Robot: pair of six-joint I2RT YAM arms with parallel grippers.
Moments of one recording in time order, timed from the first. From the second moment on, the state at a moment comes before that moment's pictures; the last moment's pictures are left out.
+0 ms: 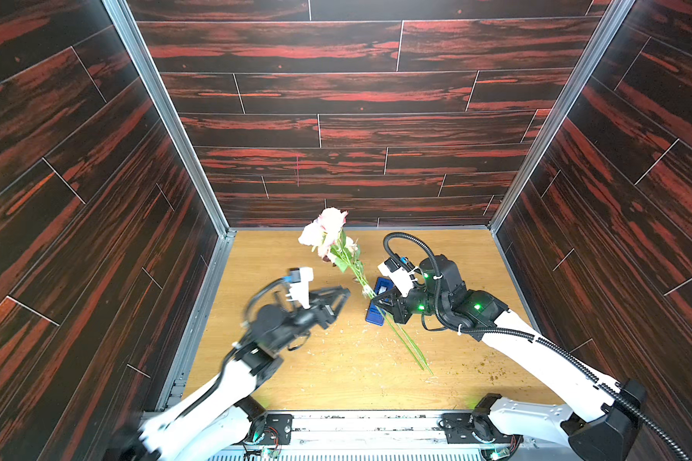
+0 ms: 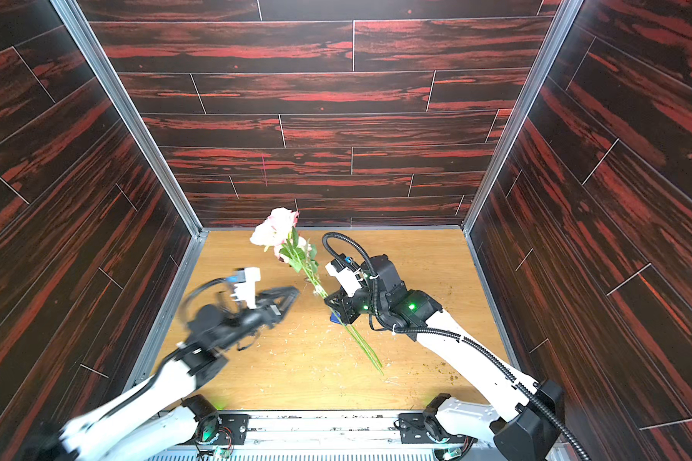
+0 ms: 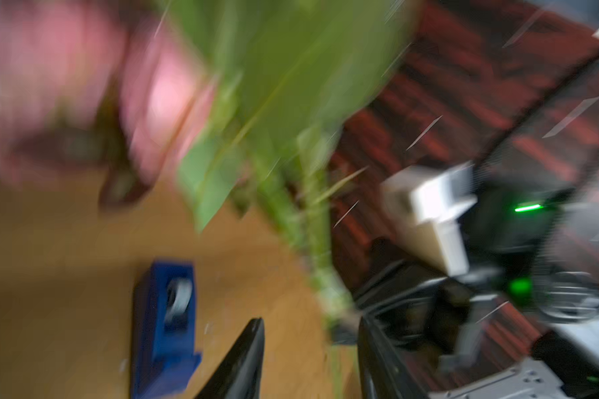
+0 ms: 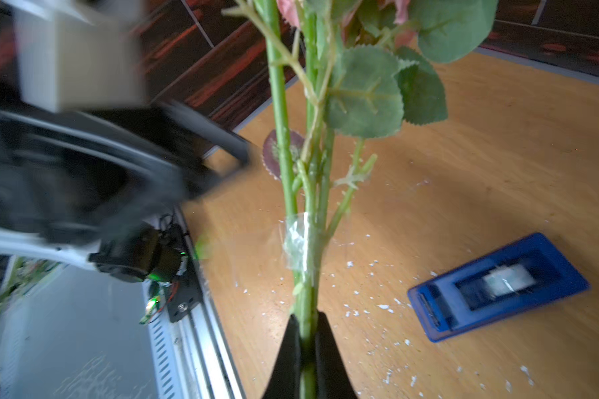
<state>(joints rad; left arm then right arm) -0.60 1.01 0.49 0.52 0.34 -0.76 0.74 1.21 1.12 -0.49 -0.45 0.13</state>
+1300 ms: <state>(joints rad) -0.62 1.07 0.48 0.71 0.46 -0.88 0.74 1.21 1.12 -0.48 -0.54 0.13</state>
